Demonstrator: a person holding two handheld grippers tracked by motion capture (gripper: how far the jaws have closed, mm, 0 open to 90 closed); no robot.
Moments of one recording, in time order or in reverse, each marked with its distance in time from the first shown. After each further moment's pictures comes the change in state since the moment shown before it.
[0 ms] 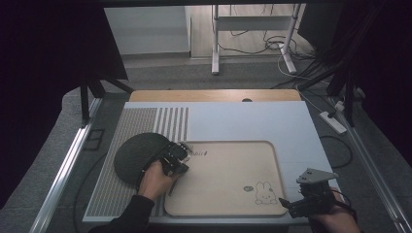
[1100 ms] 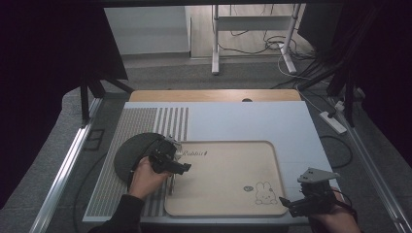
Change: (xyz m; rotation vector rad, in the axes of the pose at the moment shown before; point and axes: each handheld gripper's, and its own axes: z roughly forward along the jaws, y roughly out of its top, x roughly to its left) left arm 0.013 -0.017 -0.028 -0.242 -0.056 -0.007; right arm -0.001 0.000 -0.001 -0.011 -0.006 0.021
